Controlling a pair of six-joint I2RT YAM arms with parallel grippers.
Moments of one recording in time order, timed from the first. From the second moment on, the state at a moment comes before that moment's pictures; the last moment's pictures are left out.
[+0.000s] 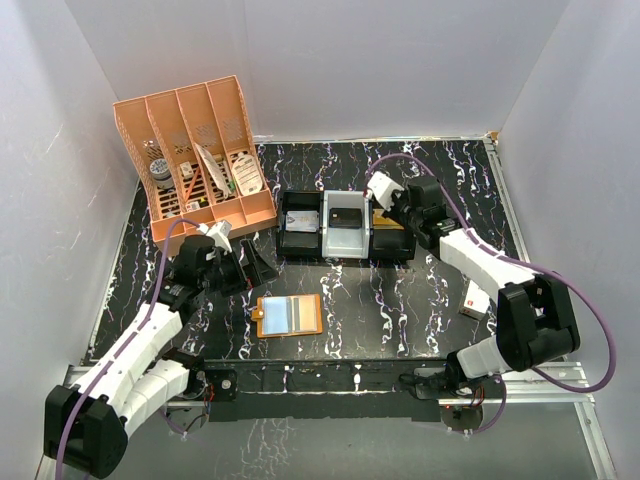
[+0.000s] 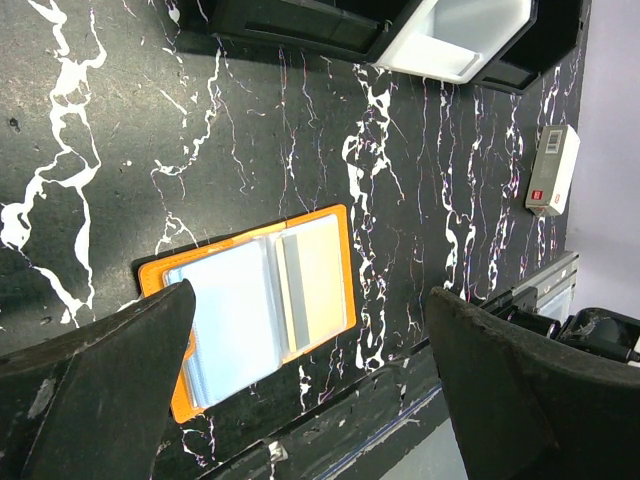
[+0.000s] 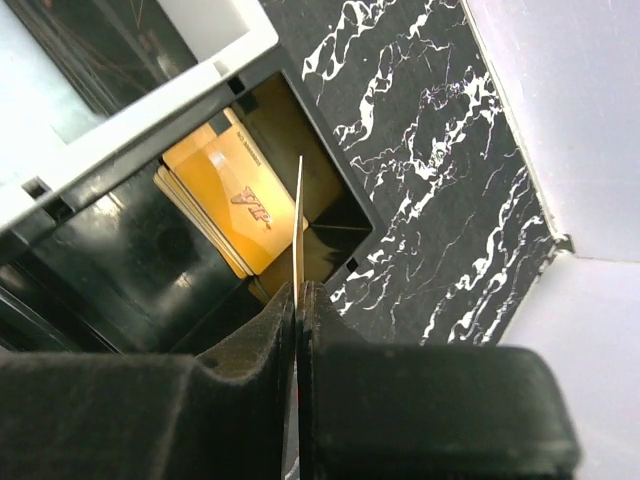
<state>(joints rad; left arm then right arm) -0.33 0.87 0.53 -0.35 0.35 -0.67 0.31 1.43 0.92 -0.06 -0.02 -0.76</state>
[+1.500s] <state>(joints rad) -0.33 0.74 0.53 -0.46 0.32 -0.67 0.30 1.73 0.95 0.05 -0.11 -1.07</state>
